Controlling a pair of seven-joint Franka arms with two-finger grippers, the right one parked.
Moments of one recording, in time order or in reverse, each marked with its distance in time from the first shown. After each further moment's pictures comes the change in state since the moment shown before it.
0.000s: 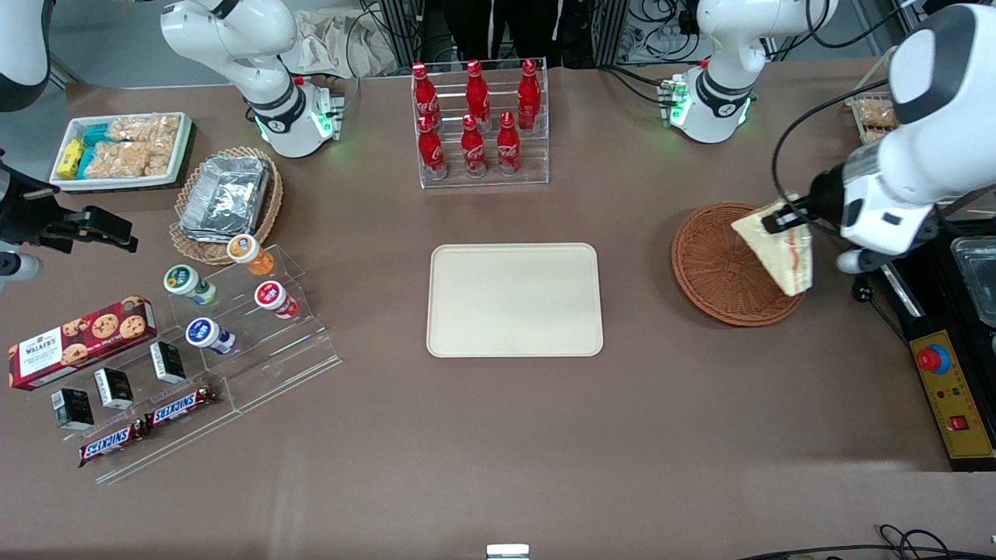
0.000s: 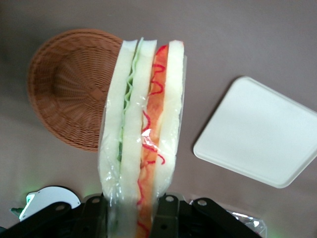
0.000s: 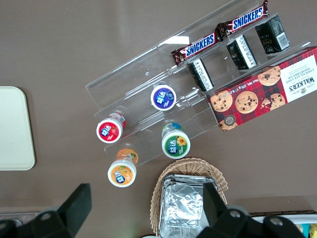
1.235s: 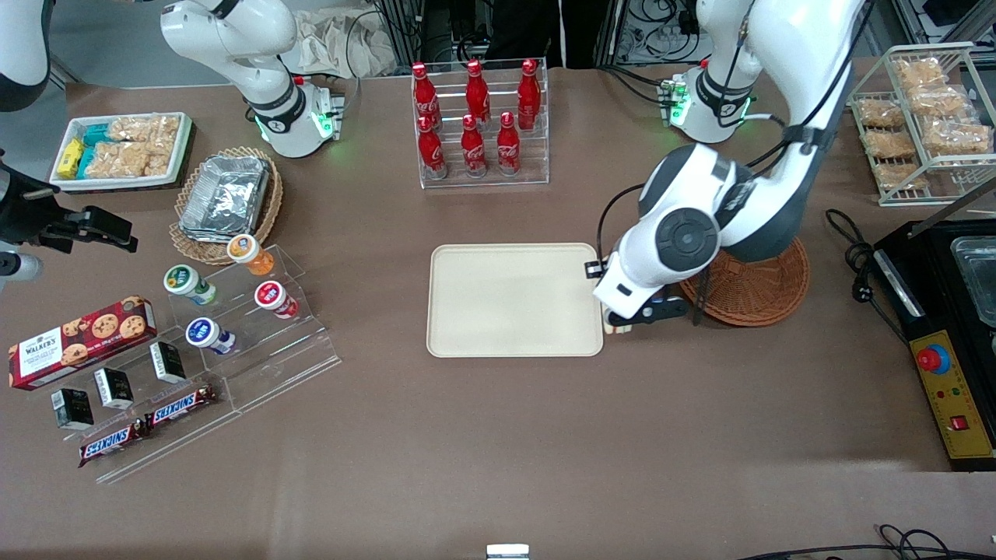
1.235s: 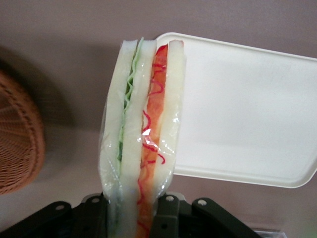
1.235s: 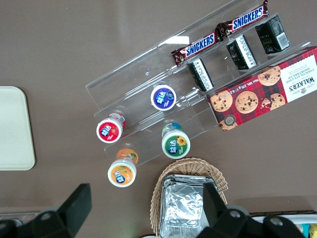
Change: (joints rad) arm -0.228 0.428 -0.184 0.130 0.139 0.254 -0.167
